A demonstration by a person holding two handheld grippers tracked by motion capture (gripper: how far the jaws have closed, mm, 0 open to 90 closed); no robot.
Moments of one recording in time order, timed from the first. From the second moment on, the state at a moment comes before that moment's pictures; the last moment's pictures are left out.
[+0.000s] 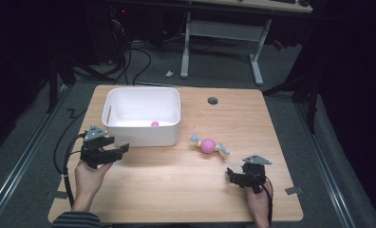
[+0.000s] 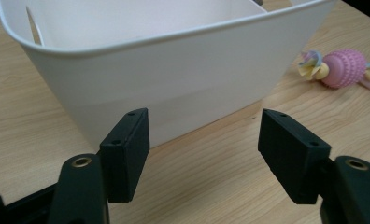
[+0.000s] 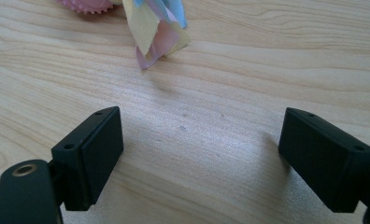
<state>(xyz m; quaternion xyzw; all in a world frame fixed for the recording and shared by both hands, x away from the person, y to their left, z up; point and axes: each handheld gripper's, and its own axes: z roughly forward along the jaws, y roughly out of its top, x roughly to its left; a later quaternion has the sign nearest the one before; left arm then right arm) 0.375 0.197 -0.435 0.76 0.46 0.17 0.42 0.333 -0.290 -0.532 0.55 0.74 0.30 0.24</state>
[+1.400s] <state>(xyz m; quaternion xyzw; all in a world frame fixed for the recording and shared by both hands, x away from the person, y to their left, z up) 0.382 0.152 -0.535 0.78 0.47 0.18 0.37 0.333 -0.290 -0.532 0.56 0.74 0.30 0.24</state>
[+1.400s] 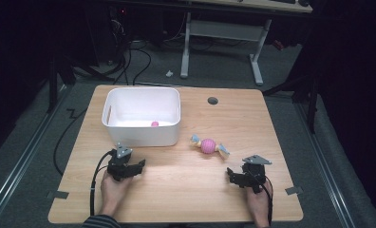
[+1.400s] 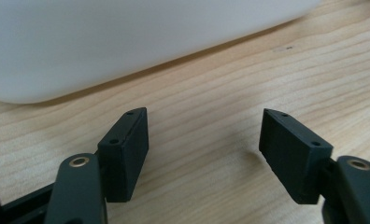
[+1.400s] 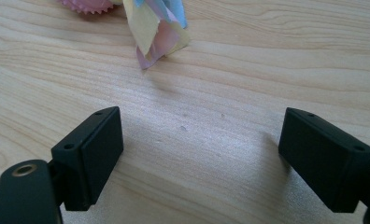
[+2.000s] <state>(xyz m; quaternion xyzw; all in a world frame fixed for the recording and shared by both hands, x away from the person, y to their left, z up) 0.381 0.146 -0.536 0.79 0.46 0.20 0.35 0.335 -0.289 -0.527 0.54 0.75 0.29 0.22</state>
